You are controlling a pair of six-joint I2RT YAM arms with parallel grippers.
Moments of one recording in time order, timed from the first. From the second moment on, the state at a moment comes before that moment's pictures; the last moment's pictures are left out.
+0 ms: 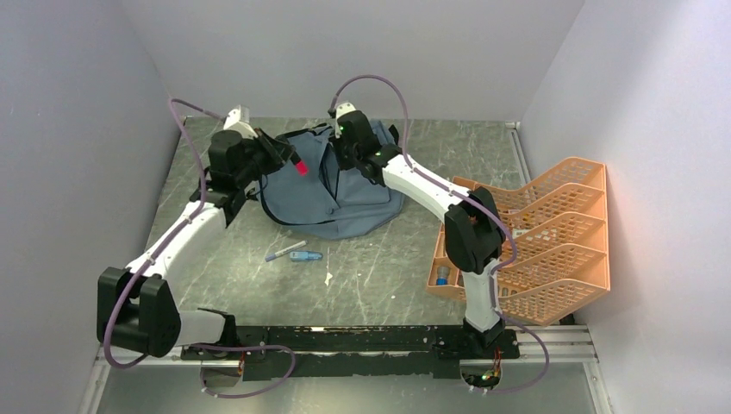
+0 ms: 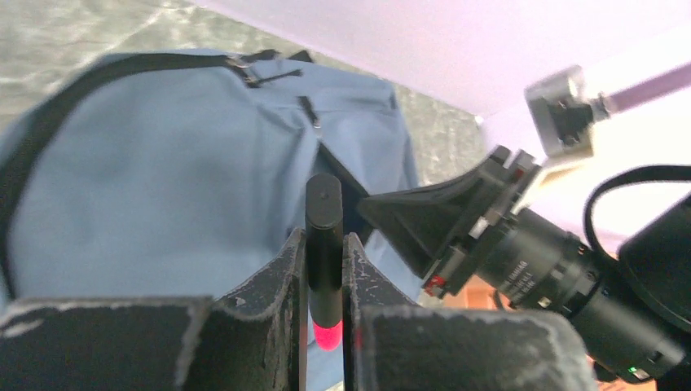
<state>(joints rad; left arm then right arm) -0.21 1.30 0.96 0.08 0.17 -0.66 0.69 2.03 1.73 -0.27 0.15 0.09</state>
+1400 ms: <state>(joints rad) -0.49 1.84 1.14 0.31 0.06 -0.62 0.55 1.99 1.67 -0.18 -0.23 0.34</state>
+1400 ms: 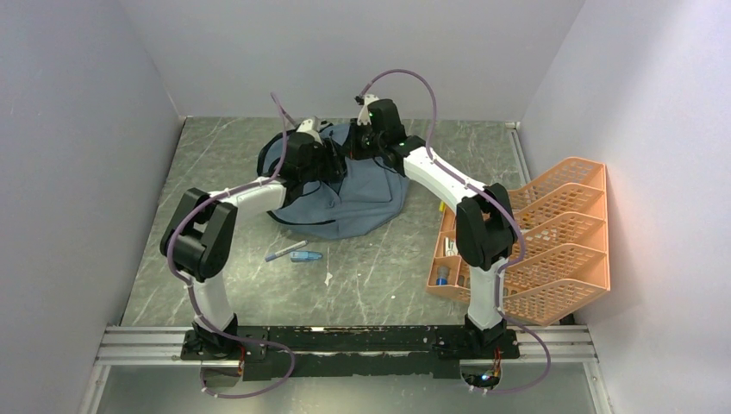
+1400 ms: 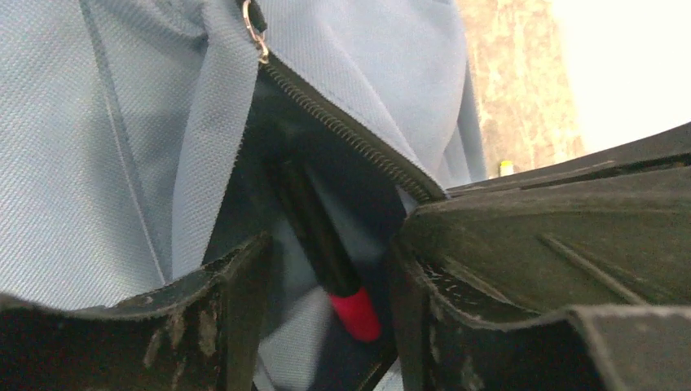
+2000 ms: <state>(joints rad) -0.49 1.52 1.12 -0.02 -0.06 -0.59 0.54 1.99 1.65 -0.16 -0.24 0.35</state>
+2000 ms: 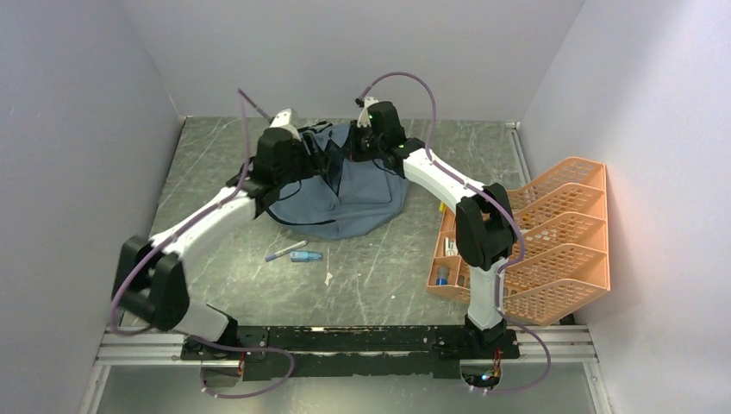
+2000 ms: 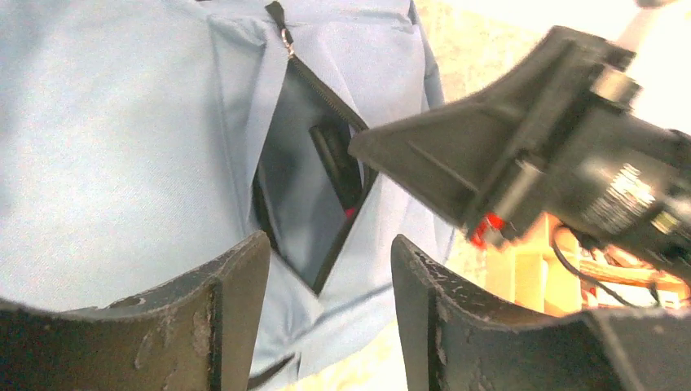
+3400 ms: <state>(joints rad) -0.61 1.27 0.71 -0.59 -0.14 -0.99 0.53 1.98 1.56 -0.16 -0.21 0.38</state>
